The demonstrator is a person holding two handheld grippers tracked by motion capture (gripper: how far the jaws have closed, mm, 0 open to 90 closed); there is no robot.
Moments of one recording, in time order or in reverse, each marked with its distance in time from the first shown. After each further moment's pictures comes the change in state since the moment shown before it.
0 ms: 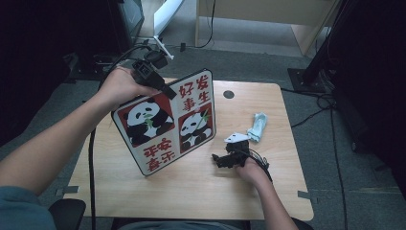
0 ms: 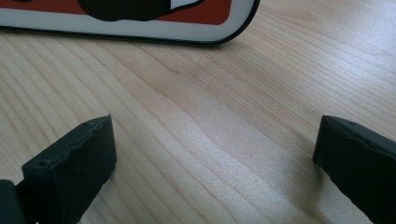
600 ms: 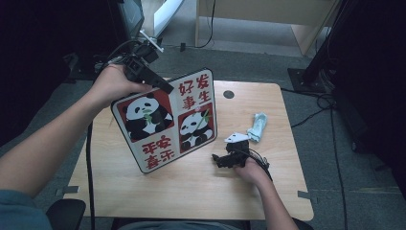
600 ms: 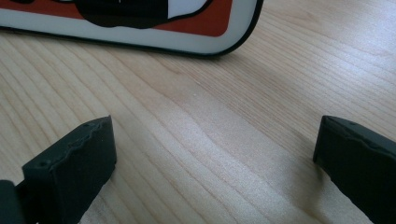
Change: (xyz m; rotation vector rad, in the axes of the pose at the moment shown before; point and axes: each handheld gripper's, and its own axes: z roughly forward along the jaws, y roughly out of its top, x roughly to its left) left arm 0.011 -0.012 -0.019 -0.120 0.039 0.021; right arm -0.001 0.000 0.000 -0.004 0.007 0.003
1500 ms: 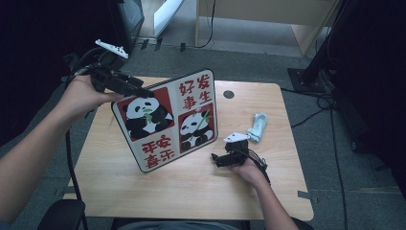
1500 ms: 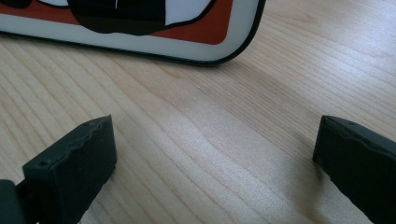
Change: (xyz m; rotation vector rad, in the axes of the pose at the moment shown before) left arm 0.014 -0.069 -0.037 -0.184 0.006 0.040; right arm 0.002 0.002 0.002 0.002 -0.012 0.001
